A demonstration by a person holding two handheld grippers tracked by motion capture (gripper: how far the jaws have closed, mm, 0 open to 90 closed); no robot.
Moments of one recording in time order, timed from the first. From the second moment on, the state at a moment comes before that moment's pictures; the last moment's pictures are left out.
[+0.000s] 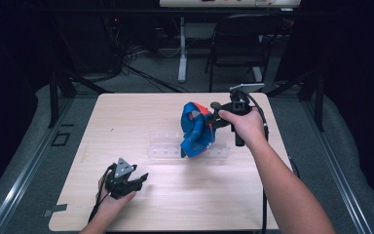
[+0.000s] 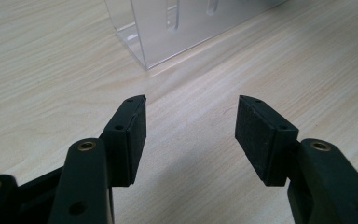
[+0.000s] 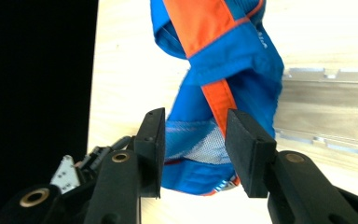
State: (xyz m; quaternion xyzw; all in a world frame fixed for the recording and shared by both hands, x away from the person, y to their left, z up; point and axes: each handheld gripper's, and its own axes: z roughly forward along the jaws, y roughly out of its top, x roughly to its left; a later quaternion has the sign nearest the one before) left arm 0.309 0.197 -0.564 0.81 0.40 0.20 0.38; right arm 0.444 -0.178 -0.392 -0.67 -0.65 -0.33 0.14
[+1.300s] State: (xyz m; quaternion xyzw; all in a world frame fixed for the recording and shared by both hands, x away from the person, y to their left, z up) left arm 0.311 0.195 -0.567 0.81 0.40 0.19 0.37; right arm 0.332 -0.207 -0.501 -0.59 -0.71 -0.37 0.09
